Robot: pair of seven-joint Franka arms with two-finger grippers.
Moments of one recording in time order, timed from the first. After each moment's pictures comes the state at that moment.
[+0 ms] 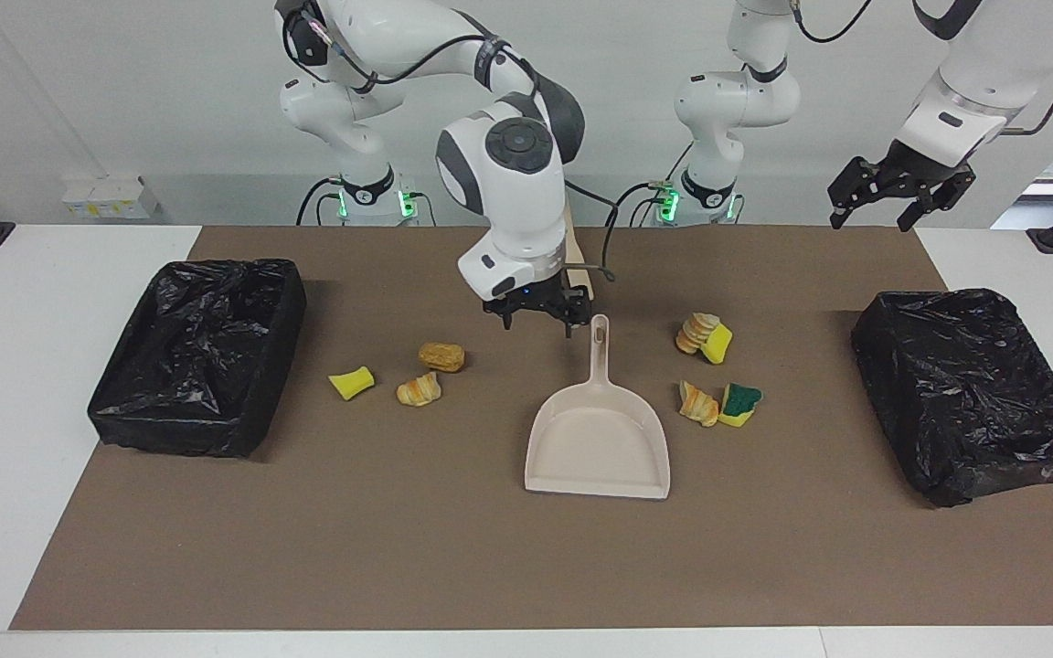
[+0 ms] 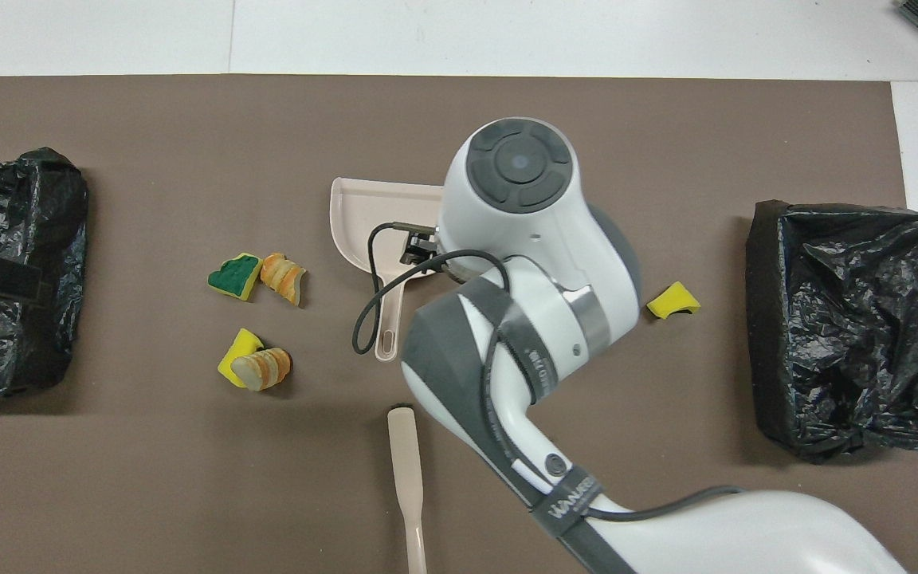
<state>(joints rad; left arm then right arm) -0.04 -0.05 0.00 -1.55 -0.03 1.45 0.04 0.49 0.47 0.12 -1.35 0.01 1.84 0.81</state>
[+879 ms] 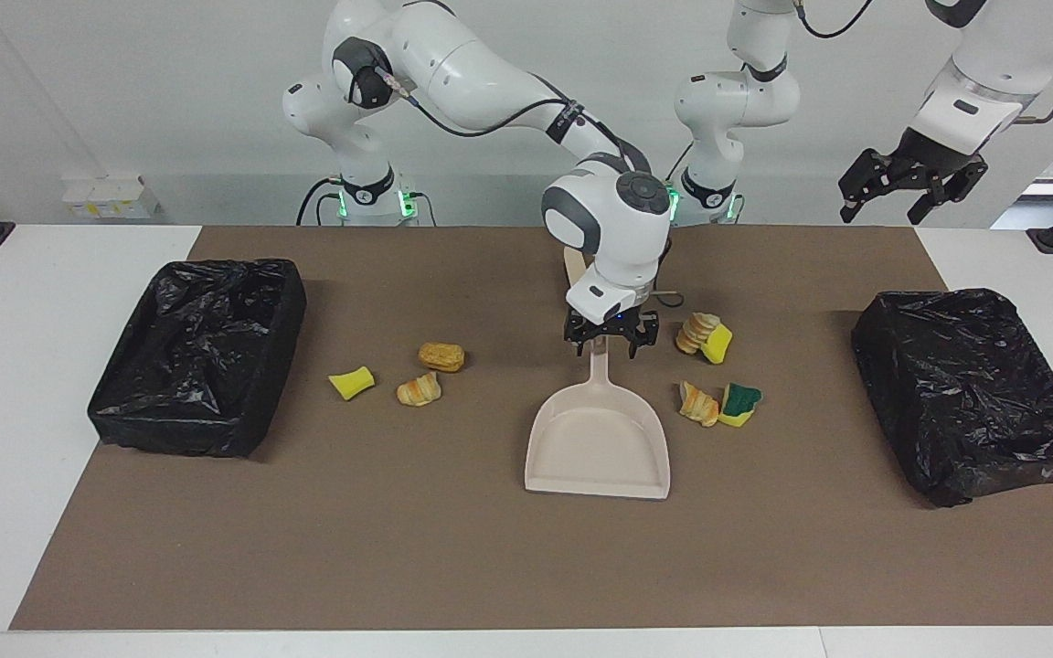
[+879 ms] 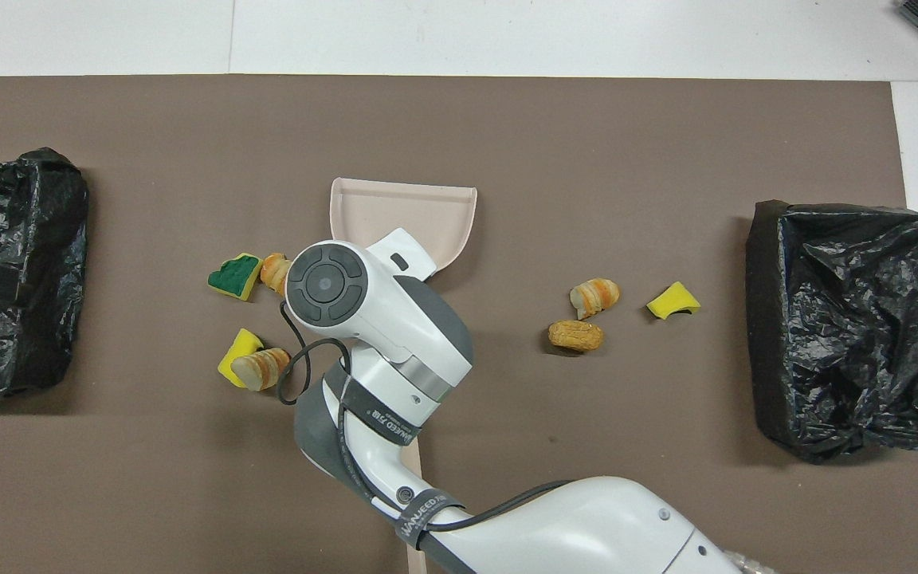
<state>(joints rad) -0.04 -0.07 0.01 -1.55 -0.03 1.45 0.04 0.66 0.66 0.12 -1.29 -0.14 1.98 0.88</state>
